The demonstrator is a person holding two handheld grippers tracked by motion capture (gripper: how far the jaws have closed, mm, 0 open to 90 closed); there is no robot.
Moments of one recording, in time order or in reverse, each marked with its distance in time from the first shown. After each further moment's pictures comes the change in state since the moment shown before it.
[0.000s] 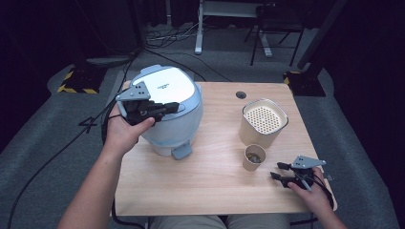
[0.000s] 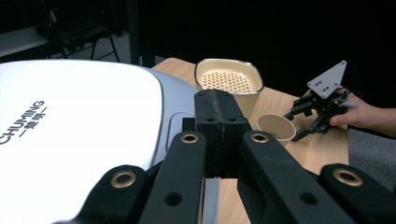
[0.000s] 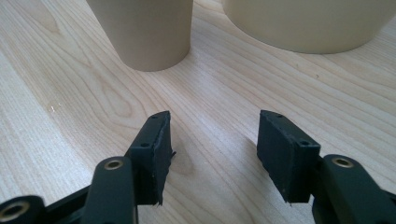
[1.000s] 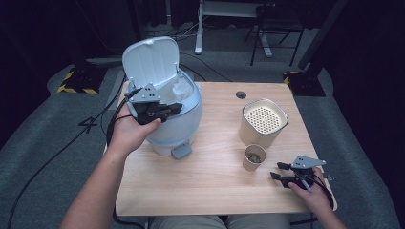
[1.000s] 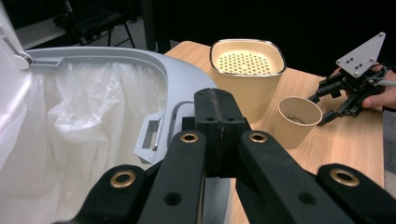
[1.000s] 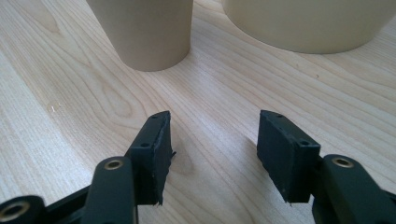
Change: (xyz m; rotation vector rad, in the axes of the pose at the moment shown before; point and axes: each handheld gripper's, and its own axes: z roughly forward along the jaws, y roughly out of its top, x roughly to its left) left arm -0.005 -0.001 0.013 0.069 0.067 0.049; right arm 0.000 0.000 0.000 0.000 0.000 0.000
